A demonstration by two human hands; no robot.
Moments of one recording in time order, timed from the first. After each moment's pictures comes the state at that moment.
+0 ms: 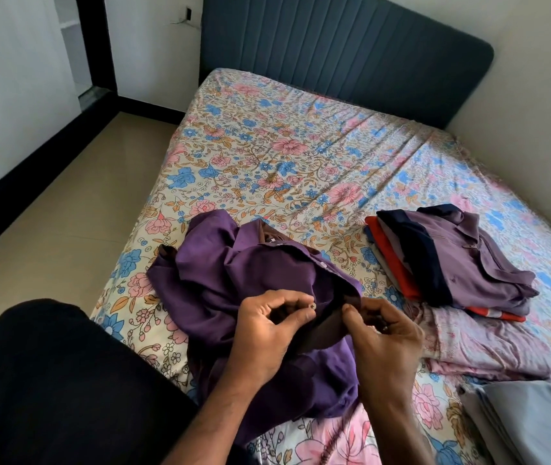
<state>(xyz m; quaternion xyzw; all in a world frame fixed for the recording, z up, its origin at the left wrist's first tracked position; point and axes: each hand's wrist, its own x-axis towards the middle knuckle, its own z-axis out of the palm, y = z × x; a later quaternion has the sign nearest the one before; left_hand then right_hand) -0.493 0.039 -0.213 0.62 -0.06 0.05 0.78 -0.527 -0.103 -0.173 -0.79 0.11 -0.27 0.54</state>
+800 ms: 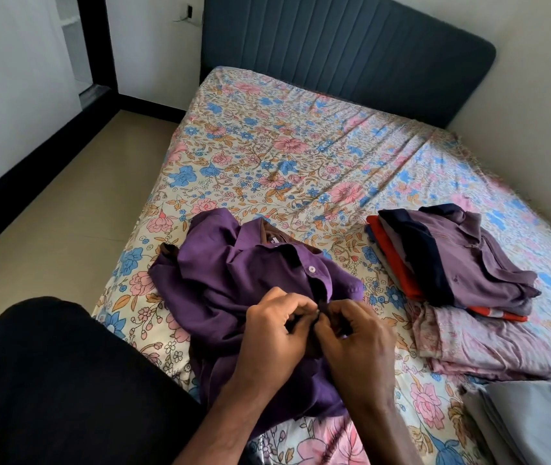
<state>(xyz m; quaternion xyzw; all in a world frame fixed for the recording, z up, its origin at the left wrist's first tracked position) -0.496 0.036 -0.220 0.76 -0.13 0.20 0.61 -0.524 -0.092 -0.186 -0.92 0.02 -0.26 0.28</state>
